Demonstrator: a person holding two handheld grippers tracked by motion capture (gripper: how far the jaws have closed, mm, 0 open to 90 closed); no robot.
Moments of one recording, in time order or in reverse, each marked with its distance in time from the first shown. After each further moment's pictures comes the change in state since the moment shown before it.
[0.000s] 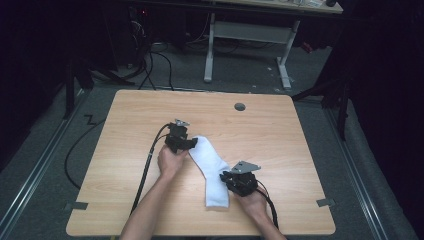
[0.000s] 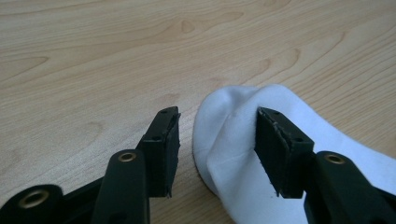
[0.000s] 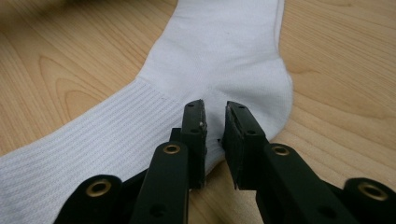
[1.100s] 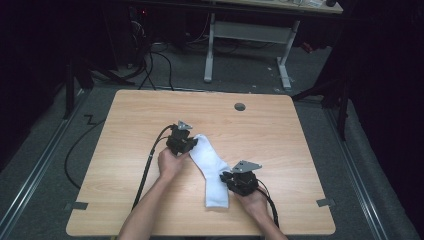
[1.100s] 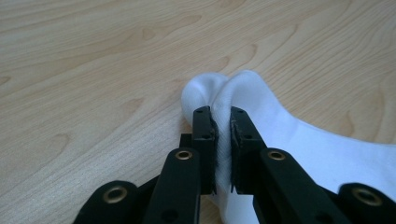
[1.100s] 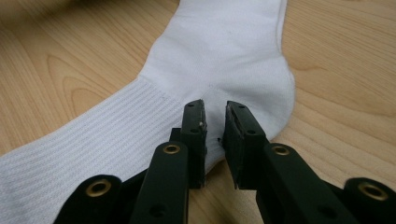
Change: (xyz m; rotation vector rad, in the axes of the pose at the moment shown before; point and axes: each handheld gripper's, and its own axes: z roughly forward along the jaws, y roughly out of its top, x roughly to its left) left arm -0.012 -0.002 -0.017 -0.050 -0.104 0.097; right arm -0.004 -0.001 0.000 0.002 0.032 0.009
